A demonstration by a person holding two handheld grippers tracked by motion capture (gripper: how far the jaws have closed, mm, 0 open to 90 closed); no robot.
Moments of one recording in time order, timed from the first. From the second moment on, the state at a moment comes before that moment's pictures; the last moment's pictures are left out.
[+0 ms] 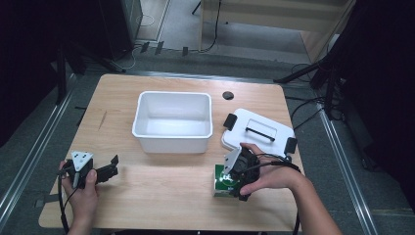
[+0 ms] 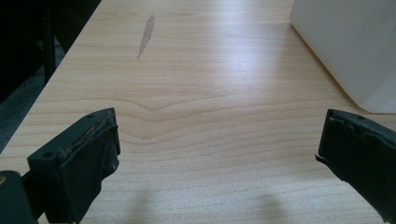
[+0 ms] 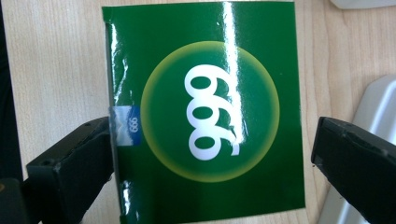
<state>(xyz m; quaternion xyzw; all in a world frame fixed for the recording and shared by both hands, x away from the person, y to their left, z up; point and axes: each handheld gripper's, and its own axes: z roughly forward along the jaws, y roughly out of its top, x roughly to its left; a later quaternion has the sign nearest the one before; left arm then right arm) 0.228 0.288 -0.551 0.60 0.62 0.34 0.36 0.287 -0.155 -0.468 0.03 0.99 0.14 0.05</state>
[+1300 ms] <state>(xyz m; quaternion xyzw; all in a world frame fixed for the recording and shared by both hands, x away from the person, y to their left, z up) 0.228 0.288 -0.551 0.60 0.62 0.34 0.36 0.292 -0.146 -0.470 0.02 0.99 0.13 0.05</state>
